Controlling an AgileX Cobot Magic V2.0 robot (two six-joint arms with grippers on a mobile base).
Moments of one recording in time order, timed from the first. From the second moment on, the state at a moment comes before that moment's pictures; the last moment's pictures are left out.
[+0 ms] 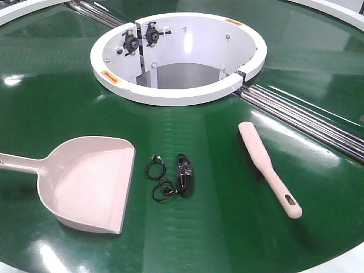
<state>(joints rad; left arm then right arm) -0.02 0.74 -0.52 0.01 0.57 0.09 0.01 -0.01 0.03 -0.06 0.02 0.06</state>
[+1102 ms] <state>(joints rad) -0.02 1.09 -1.08 -0.11 1.20 0.47 0.01 -0.01 0.03 -0.06 0.02 0.06</state>
